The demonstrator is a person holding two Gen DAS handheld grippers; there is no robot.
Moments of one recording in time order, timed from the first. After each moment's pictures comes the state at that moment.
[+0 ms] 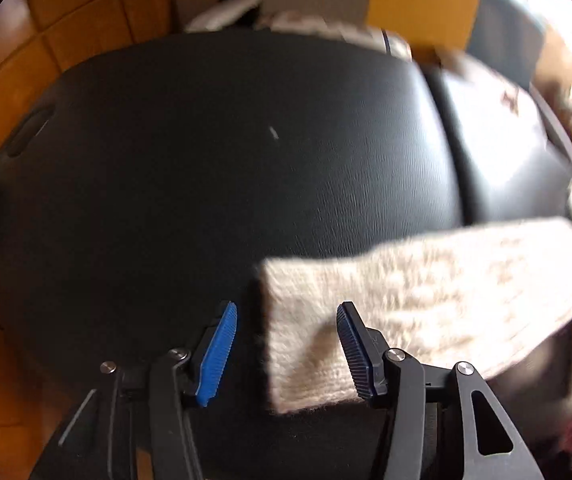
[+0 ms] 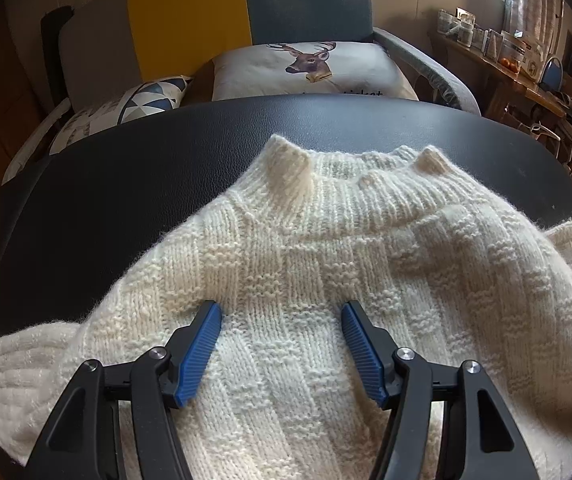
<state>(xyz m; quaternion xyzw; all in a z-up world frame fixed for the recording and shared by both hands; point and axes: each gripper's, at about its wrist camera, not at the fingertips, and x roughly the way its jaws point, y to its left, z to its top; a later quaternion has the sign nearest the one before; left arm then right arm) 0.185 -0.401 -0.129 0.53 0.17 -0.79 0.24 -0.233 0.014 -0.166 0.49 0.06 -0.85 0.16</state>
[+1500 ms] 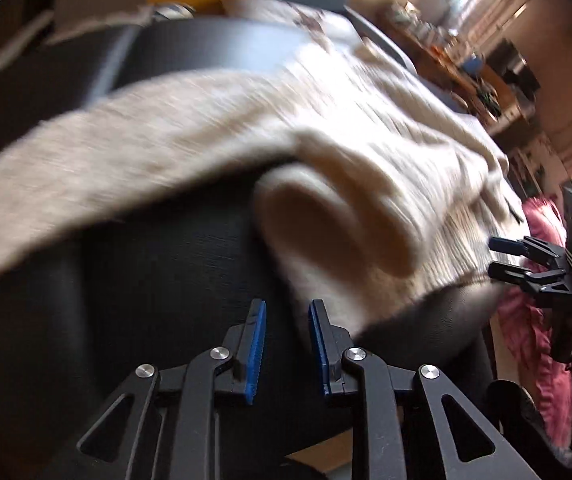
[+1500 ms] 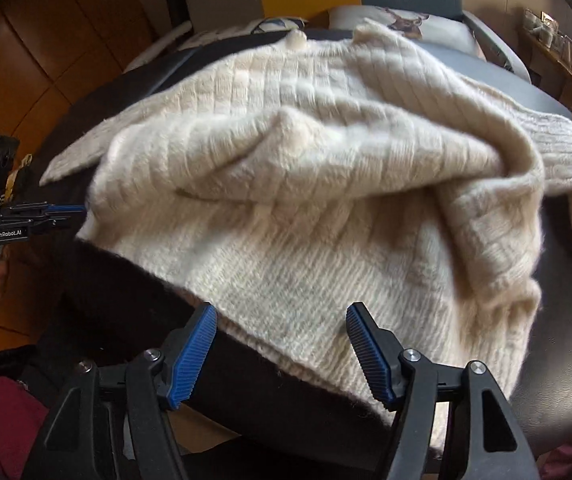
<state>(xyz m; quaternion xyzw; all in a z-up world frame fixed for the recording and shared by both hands) 0.162 -0.200 -0.099 0.54 0.16 -0.82 -0.04 -0.014 0.075 -0.143 0.54 0.13 -0.76 0.34</state>
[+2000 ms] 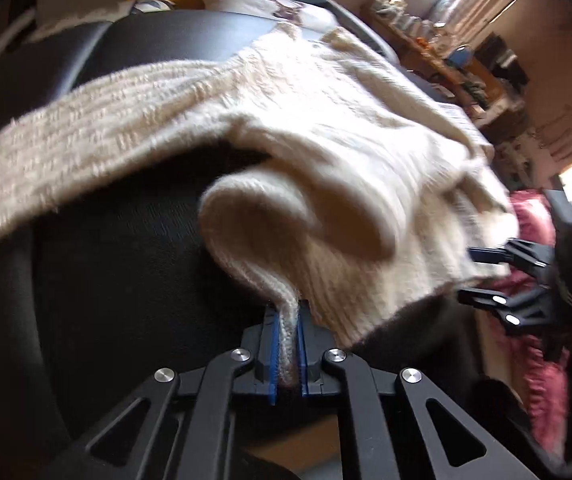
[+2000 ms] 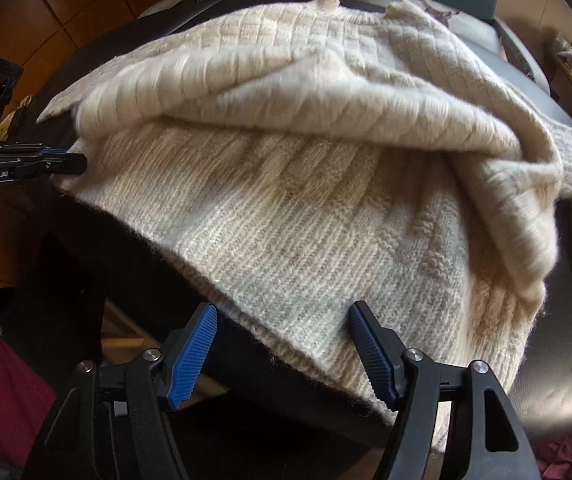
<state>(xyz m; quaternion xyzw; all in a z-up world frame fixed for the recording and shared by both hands) 0.149 -0.191 -0.106 0.54 0.20 -0.81 -0.10 0.007 0.081 -0.150 0.57 0.19 -0.71 0.36</state>
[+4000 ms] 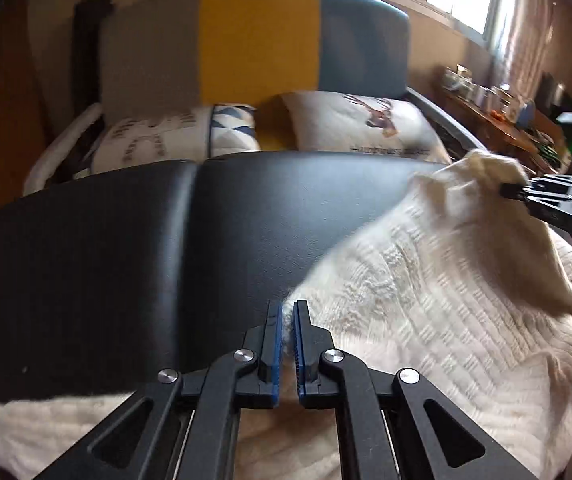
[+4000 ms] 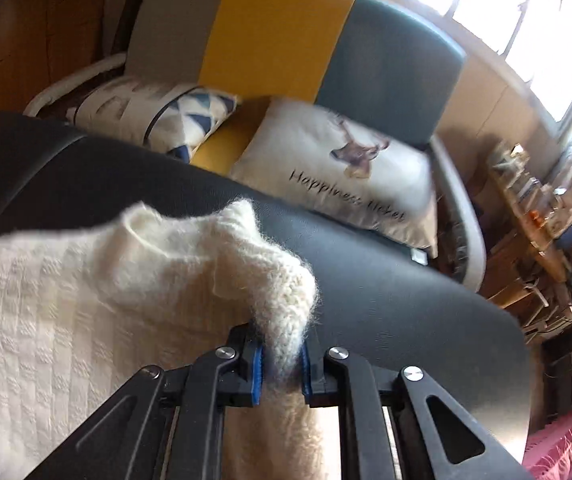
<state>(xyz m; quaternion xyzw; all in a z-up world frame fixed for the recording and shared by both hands) -0.052 -0.285 -0.106 0.44 0.10 -0.89 0.09 -0.243 -0.055 -0.091 0.39 0.26 -0.85 0.23</state>
